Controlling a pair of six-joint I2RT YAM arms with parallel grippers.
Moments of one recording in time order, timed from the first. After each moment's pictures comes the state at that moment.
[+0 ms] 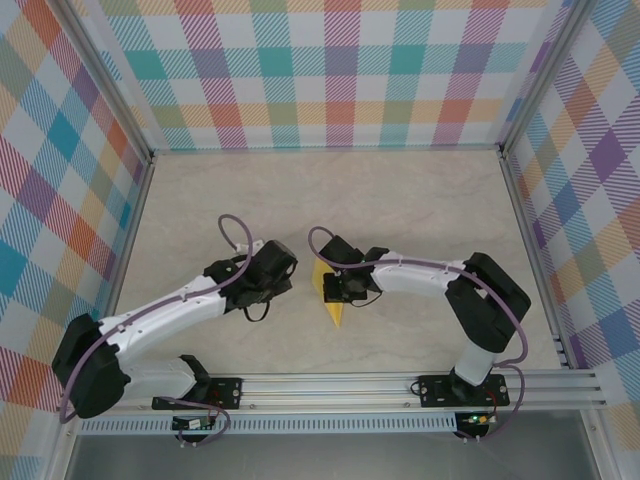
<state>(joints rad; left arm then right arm) -0.80 1.20 0.85 -0.72 -0.32 -1.13 0.89 1.71 1.05 -0.53 -0.04 0.78</state>
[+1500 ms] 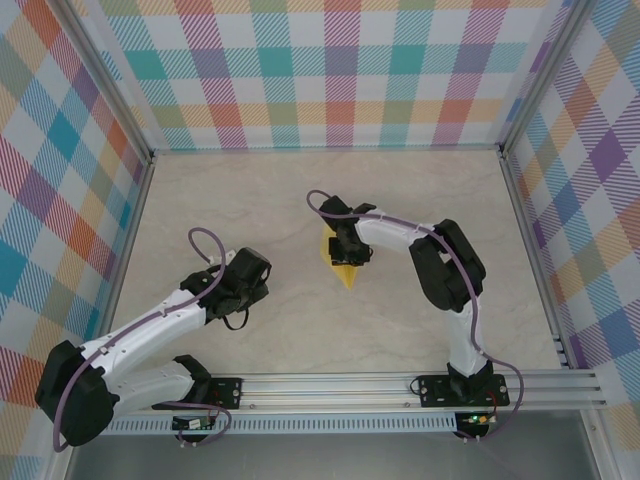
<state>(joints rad) -0.67 1.07 0.70 -0.73 -0.28 -1.13 0.69 2.08 1.48 -0.79 0.06 0.66</state>
